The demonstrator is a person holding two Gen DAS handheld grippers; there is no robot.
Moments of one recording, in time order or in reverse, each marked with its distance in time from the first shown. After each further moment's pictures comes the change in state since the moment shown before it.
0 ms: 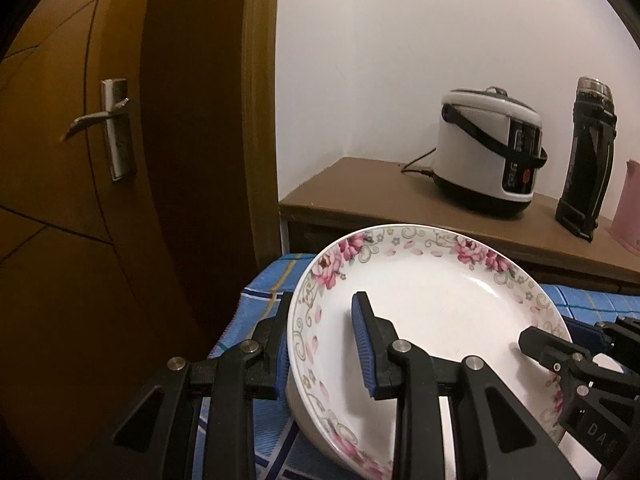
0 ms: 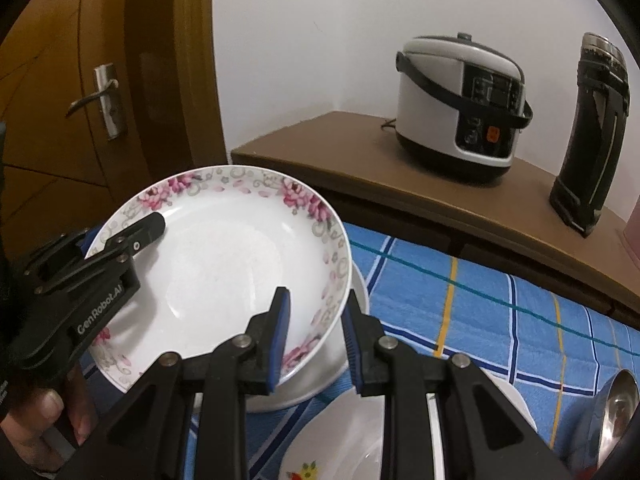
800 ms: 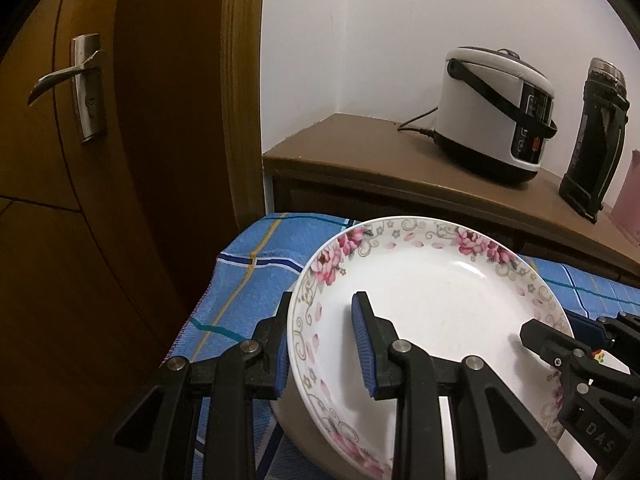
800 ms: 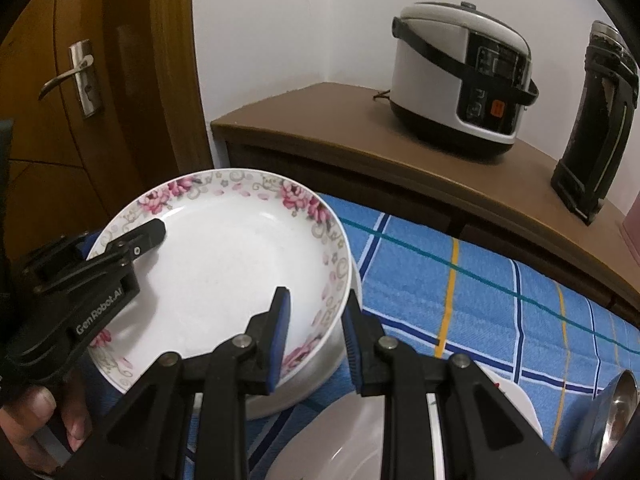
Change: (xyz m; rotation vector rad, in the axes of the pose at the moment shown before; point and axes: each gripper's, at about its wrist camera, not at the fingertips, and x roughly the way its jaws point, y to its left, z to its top) left arm 0.038 0.001 -0.006 -0.013 0.149 -0.050; right arm 0.028 -0.003 0.005 0.003 0.117 -0.039
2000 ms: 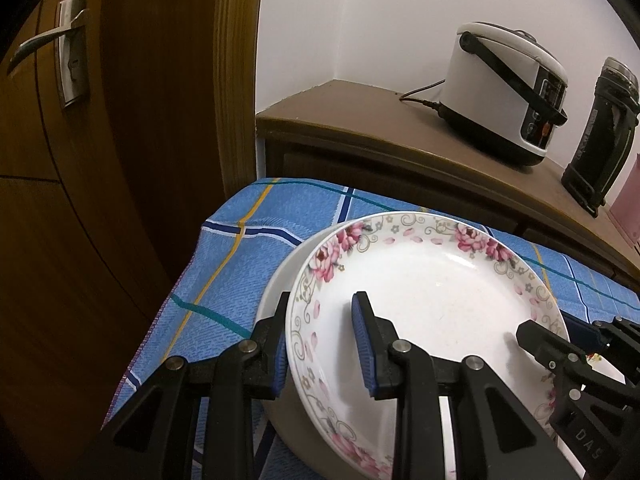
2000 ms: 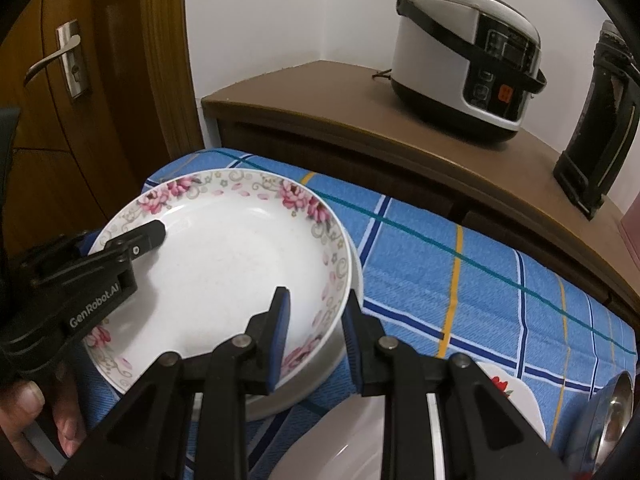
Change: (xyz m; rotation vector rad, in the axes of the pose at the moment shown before) left arm 0.023 0.007 0.001 -0.036 0.123 -0.047; right arm 0.016 0.002 0.007 -0.009 0.070 -0.023
